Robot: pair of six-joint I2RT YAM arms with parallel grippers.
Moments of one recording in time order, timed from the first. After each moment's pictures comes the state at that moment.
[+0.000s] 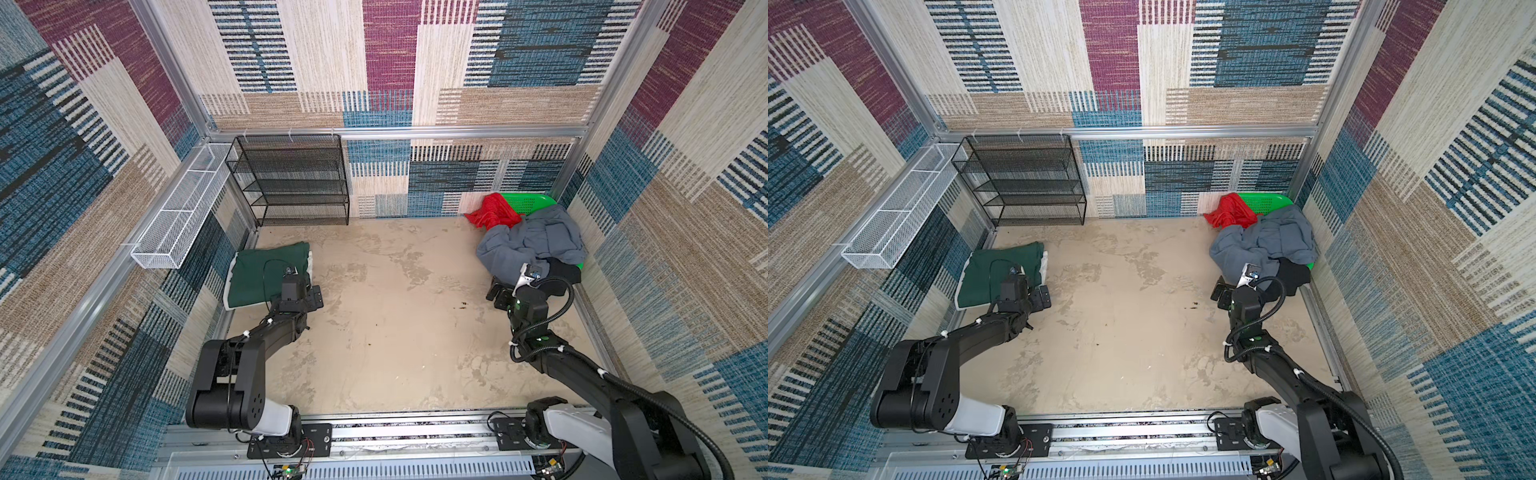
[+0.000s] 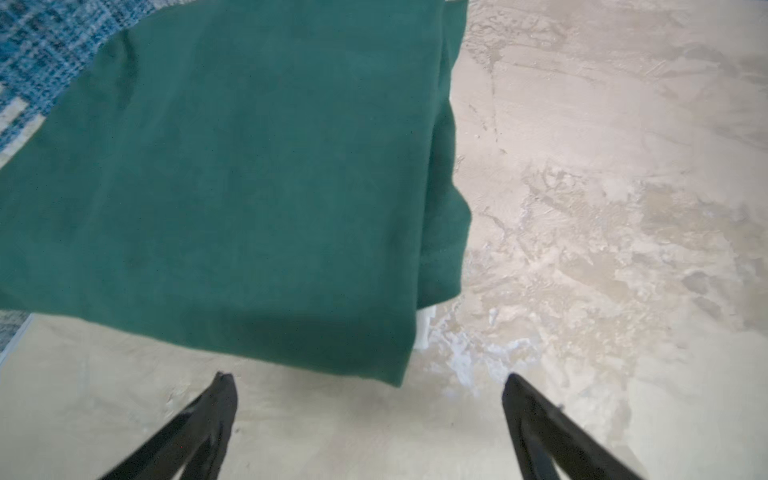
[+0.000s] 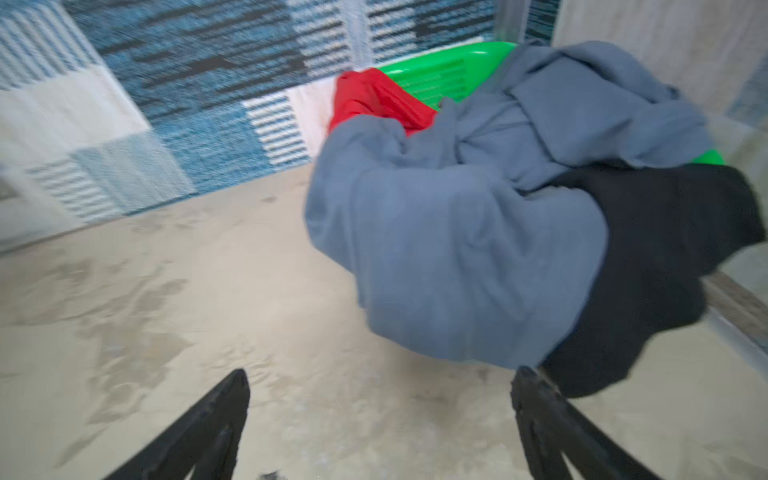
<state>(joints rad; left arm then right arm) -0.04 1.49 0.63 0.17 -0.28 -0.15 0.19 1.15 0.37 0.44 0.43 0.27</state>
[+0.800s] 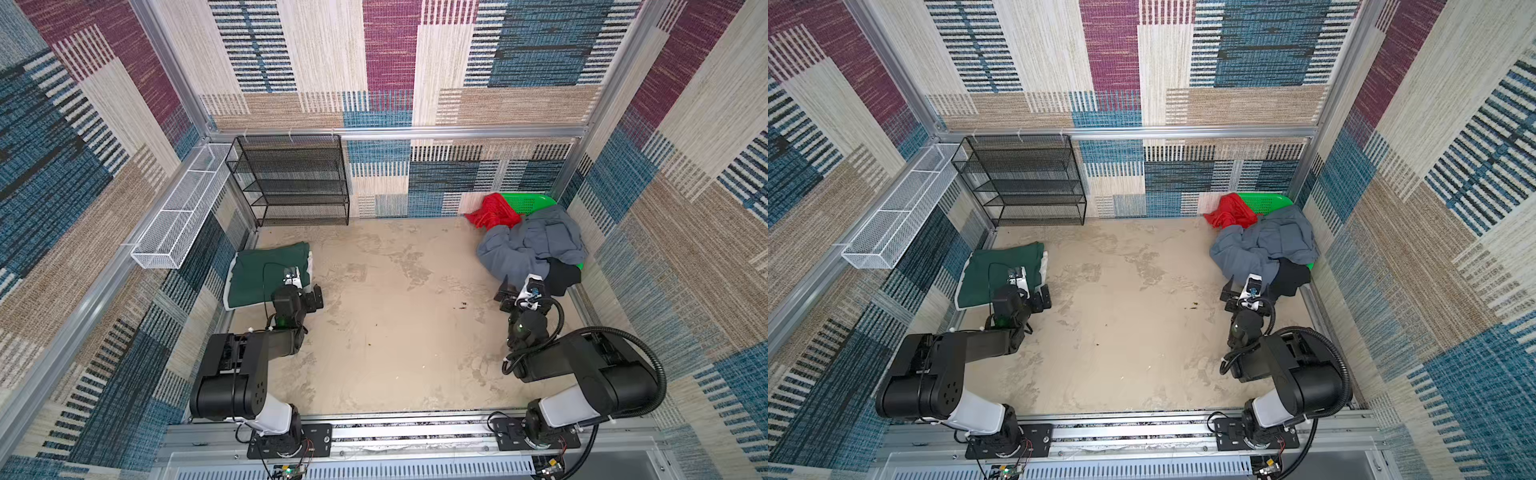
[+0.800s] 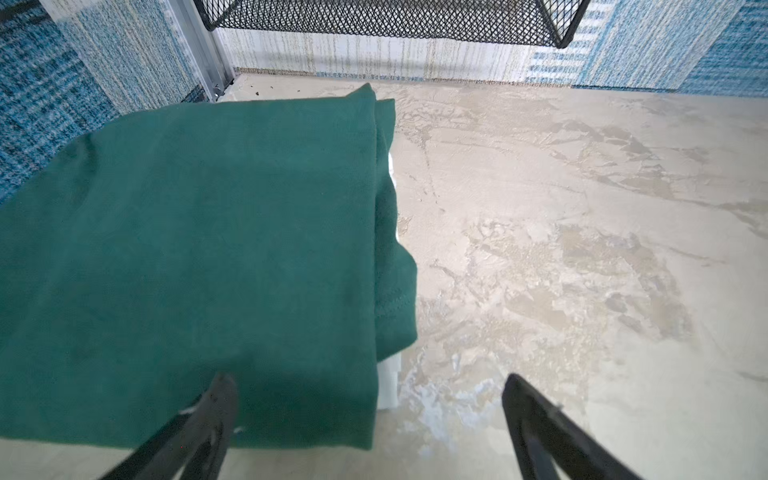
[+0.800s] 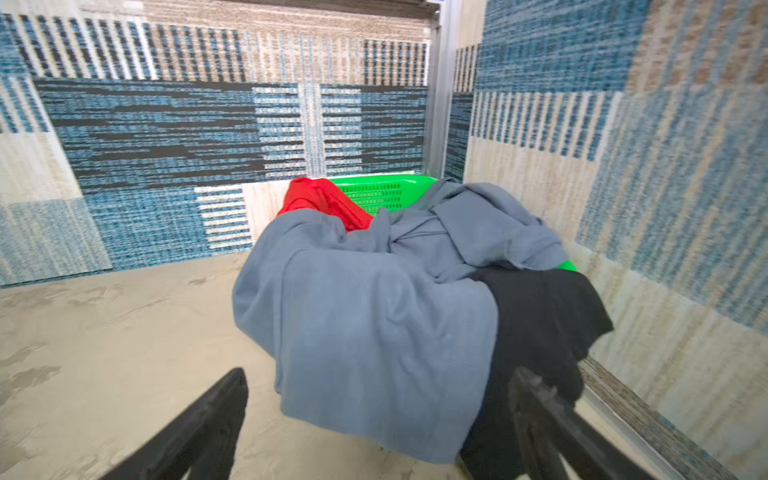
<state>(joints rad) 0.01 1.53 0.46 0.64 -0.10 -0.05 0.16 1.51 0.16 1.40 0.49 -0.03</state>
